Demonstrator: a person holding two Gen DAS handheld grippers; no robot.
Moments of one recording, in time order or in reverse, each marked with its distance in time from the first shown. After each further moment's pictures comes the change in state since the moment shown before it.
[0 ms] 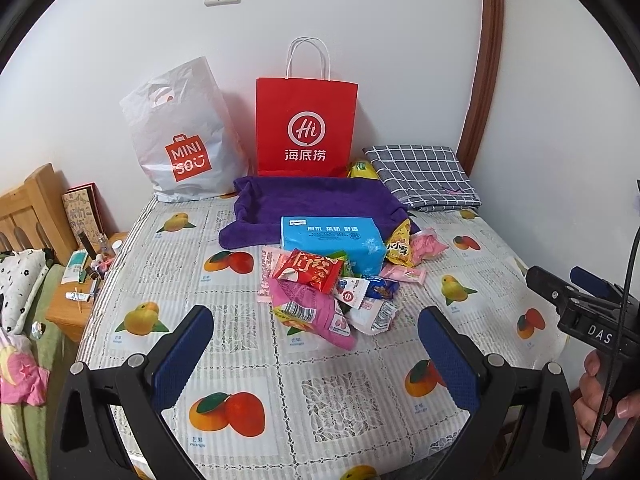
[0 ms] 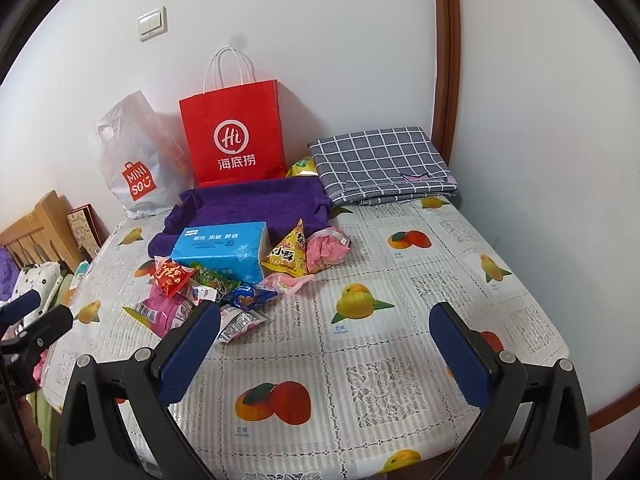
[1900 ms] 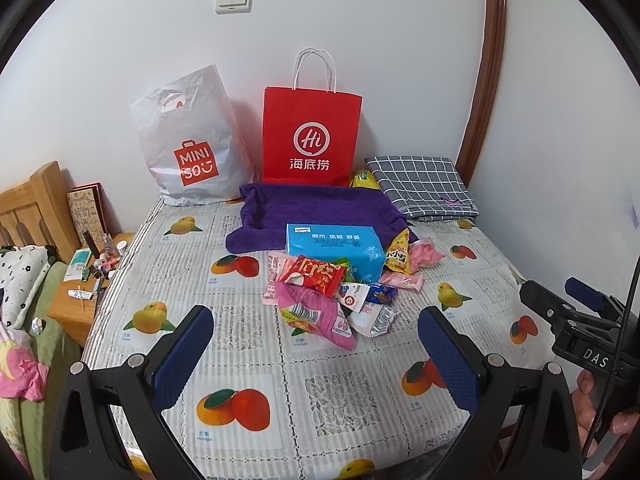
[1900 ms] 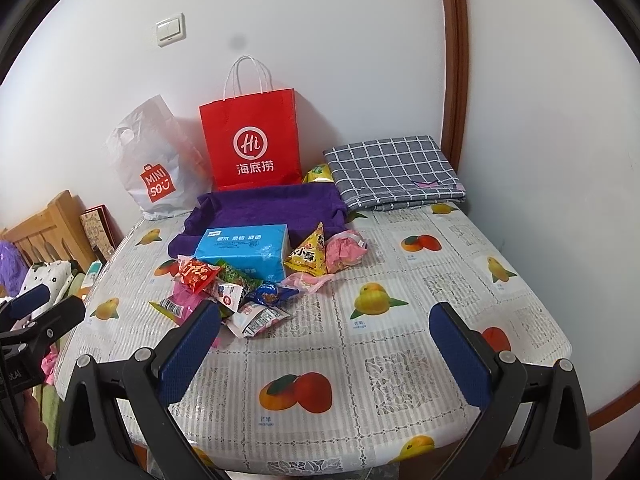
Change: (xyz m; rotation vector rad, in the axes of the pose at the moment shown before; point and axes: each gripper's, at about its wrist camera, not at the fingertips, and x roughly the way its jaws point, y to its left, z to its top) left arm -0.019 0.011 0.002 -0.025 -0.026 -0.008; right arm -0.024 0.020 -0.005 -0.016 -0.028 0.033
